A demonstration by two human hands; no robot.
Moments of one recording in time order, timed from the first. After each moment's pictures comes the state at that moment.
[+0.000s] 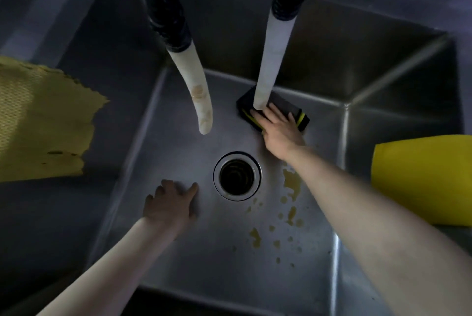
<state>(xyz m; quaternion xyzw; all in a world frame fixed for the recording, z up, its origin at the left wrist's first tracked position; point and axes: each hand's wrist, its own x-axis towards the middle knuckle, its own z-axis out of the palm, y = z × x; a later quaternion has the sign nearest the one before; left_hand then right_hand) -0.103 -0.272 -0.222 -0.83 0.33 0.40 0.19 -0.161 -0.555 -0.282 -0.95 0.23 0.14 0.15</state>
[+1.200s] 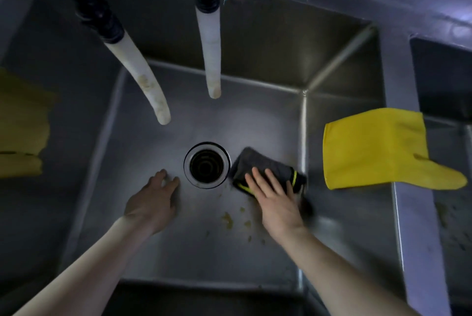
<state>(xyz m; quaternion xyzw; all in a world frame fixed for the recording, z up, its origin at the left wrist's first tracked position) -0.116 -0.272 -0.237 -0.84 0.36 0.40 0.06 -0.338 -0.449 -0.257 -0.93 0.28 0.22 0.12</state>
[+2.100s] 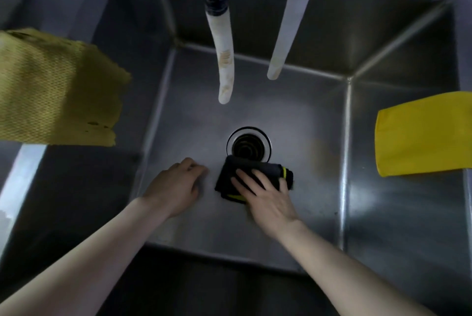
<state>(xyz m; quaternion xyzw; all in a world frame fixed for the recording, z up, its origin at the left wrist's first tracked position) -0.086 -0.223 -0.217 -0.82 0.46 0.35 0.01 -0.280 -0.363 -0.258 -0.95 0.17 0.23 0.12</state>
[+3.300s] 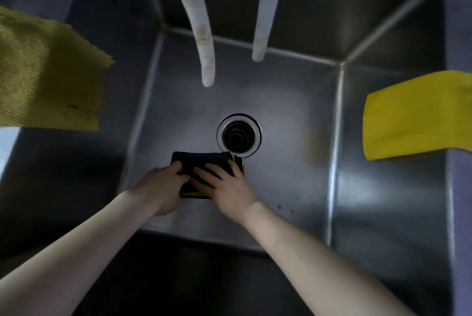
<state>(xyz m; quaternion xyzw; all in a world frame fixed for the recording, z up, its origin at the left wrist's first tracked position) -0.104 -0.217 -0.214 -0.76 0.47 0.41 0.16 -0.249 -0.332 -0.262 -0.98 0.00 0.17 0.13</state>
